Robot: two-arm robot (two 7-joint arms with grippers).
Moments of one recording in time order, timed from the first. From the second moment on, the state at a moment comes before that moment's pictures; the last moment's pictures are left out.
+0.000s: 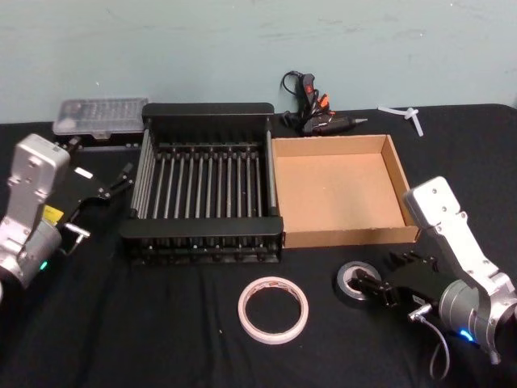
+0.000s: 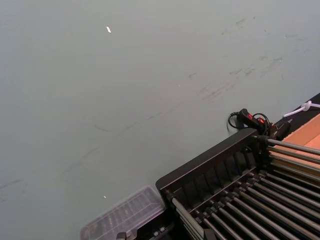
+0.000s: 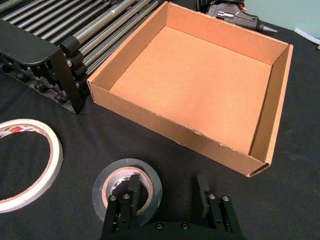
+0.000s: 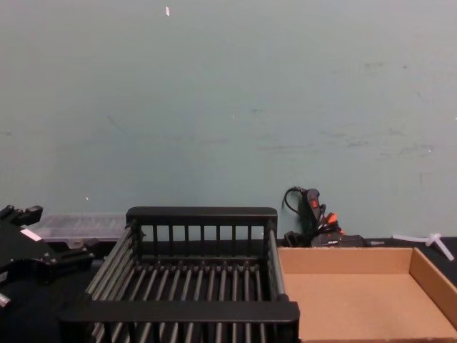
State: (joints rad) left arm -0.20 0.60 0.45 -1.41 -0.25 -0.12 0.03; right arm -0.09 0.49 -0.29 -1.84 0.25 0.62 0.13
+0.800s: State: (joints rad) left arm -0.20 0.60 0.45 -1.41 -0.25 -0.12 0.03; right arm -0.09 0.49 -0.29 -1.84 0.25 0.63 0.13
